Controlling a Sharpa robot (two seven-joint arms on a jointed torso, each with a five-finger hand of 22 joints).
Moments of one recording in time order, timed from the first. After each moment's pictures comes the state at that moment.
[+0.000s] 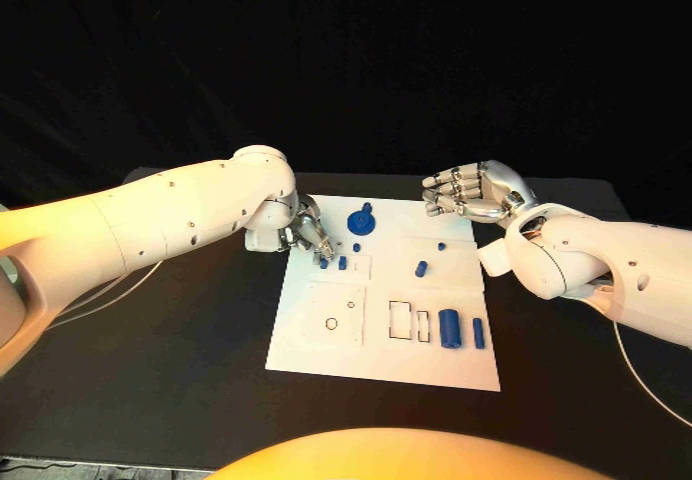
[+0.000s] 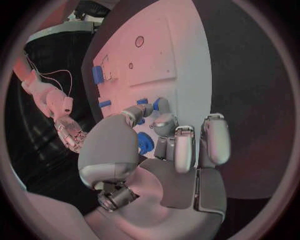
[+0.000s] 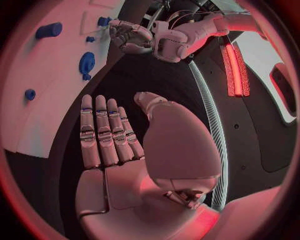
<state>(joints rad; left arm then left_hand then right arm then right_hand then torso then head) 1.34 -0.49 -0.10 1.13 -0.94 0.46 -0.61 1.01 -0.20 0.52 0.12 0.50 1.01 0.03 0.59 0.65 1.37 -0.04 1.15 0.89 1.47 -0.08 1.57 1.31 0.07 1.38 0.04 1.41 1.31 1.26 -0.87 -0.16 1.52 -0.43 -0.48 0.28 1.34 -0.22 0.40 0.23 0.40 0.89 0.23 0.16 0.27 1.09 0.16 0.13 0.06 1.06 0.12 0.15 0.27 0.17 1.02 0.23 0.07 0.12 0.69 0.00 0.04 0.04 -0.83</state>
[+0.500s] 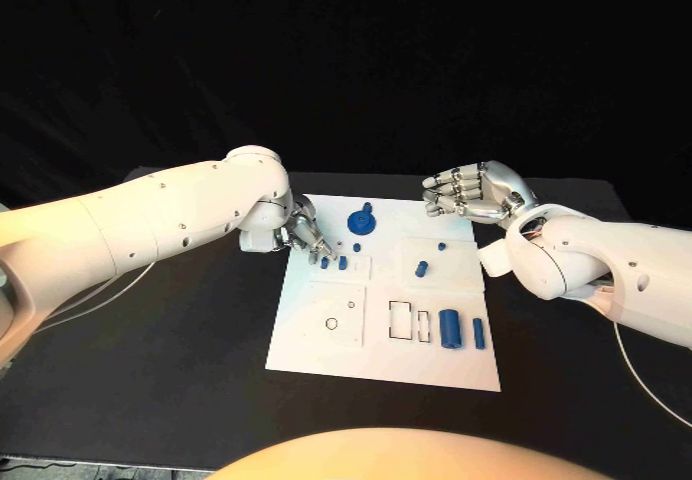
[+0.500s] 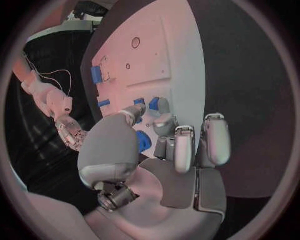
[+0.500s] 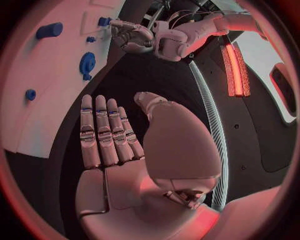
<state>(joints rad) 1.34 -0.52 -0.09 1.16 -0.95 0.44 -0.61 1.02 -0.21 0.39 0.27 0.22 1.03 0.03 0.59 0.63 1.37 -0.04 1.15 0.90 1.47 -0.08 1.57 1.31 0.07 1.38 0.03 1.41 1.31 1.25 -0.87 -0.16 1.52 -0.43 -0.48 0.28 1.34 -0.22 0.40 0.23 0.40 0.89 0.23 0.16 0.27 1.09 0.16 0.13 0.06 1.06 0.12 0.15 0.27 0.17 1.02 0.23 0.07 0.12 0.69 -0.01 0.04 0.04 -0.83</state>
